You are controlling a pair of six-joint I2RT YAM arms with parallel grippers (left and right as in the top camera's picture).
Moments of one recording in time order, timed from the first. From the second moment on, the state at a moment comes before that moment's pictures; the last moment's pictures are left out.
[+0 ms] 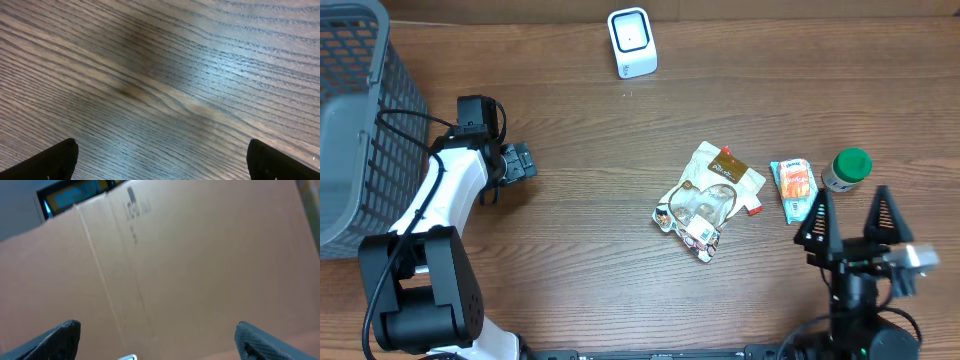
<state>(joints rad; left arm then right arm) 0.09 1.75 1.13 -0.66 -0.15 -0.31 0.14 0.01 0.21 0.20 0.12 0.31</state>
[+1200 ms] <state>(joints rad) 0.09 1.75 1.13 -0.66 -0.15 -0.31 0.14 0.01 0.02 0.04 0.07 0.17</state>
